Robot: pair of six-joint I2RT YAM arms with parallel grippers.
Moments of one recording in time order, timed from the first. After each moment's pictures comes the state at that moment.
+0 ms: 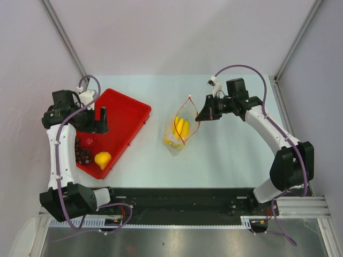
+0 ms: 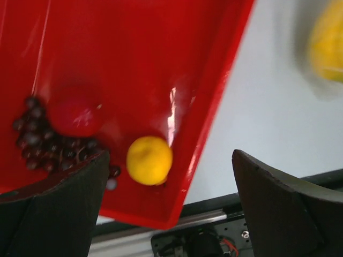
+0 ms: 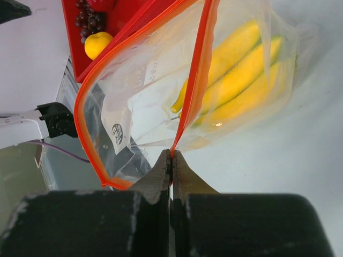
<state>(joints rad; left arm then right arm) 0.24 1.23 1.38 -1.11 0.36 0.31 0.31 1.55 1.32 -0.53 -0.79 0.24</state>
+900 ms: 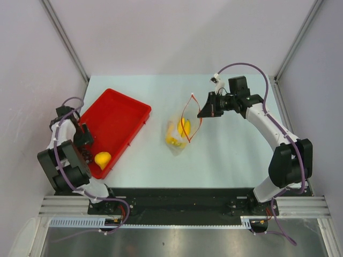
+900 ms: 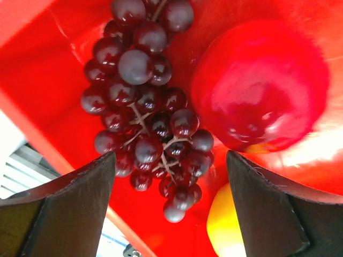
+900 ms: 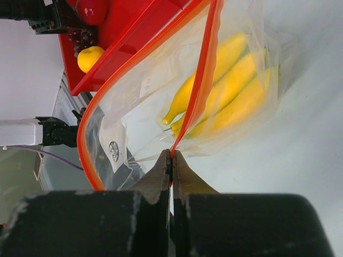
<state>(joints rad) 0.48 1.53 1.08 -0.79 -0.20 -0.05 0.28 1.58 1.35 -0.51 -0.77 0.25</state>
